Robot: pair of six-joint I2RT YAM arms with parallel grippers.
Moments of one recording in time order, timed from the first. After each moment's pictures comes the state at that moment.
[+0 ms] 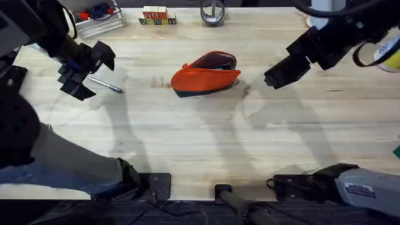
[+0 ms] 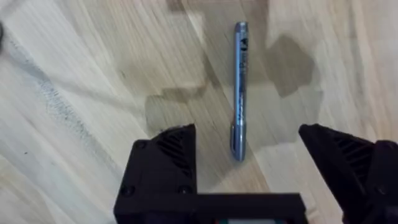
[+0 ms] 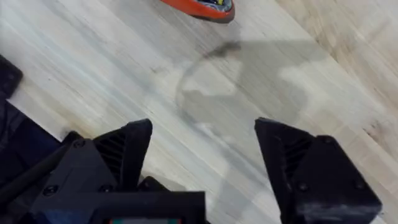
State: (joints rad) left arm 0.41 1.73 1.22 -0.84 -0.05 -0.73; right arm 0.30 1.39 1.51 -1.40 -0.20 -0.35
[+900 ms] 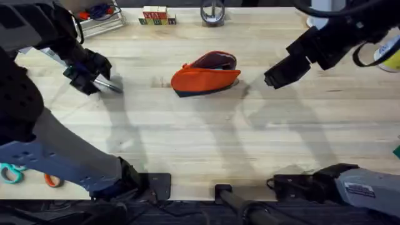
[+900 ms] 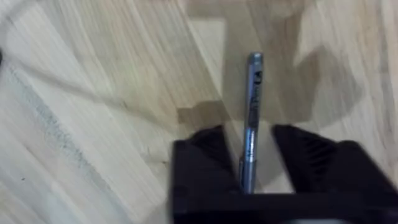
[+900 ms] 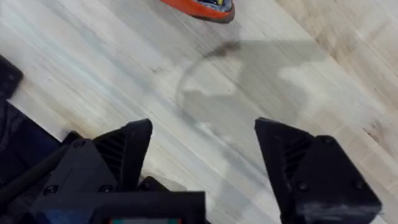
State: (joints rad) left arm 0.41 1.85 1.23 -0.77 -0.12 -0.74; right arm 0.30 1.39 1.51 -1.40 -0.20 -0.35
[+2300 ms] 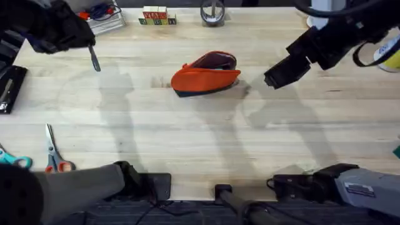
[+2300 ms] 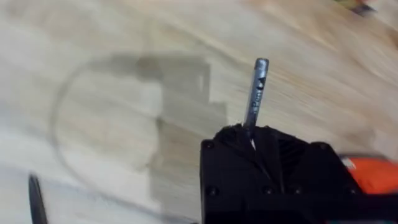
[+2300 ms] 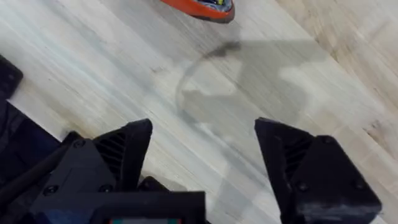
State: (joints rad) left arm 0.41 1.45 1.35 -0.92 0.19 -0.11; right arm 0.30 1.39 1.51 -1.40 -0.20 -0.35
